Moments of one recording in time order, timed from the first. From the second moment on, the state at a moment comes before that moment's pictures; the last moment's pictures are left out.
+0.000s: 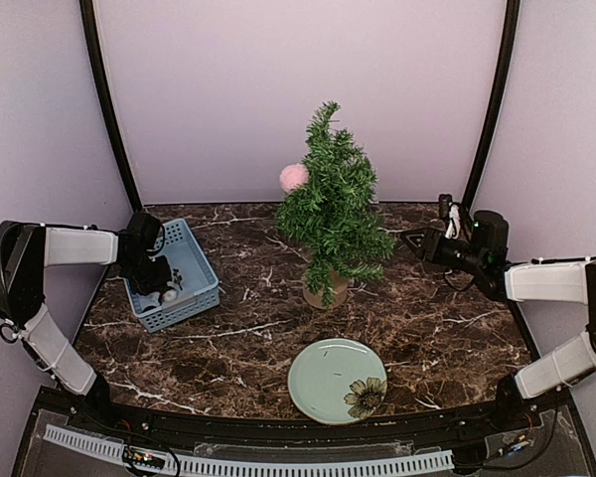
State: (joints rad) left arm -0.17 1.62 0.91 -0.43 -0.15 -0.58; right arm 0.24 1.35 0.58 0.51 -0.50 0.48
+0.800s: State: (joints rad) left arm -0.21 1.66 0.94 -0.44 -0.22 -0.55; right arm 0.24 1.36 0.58 0.51 -0.50 0.48
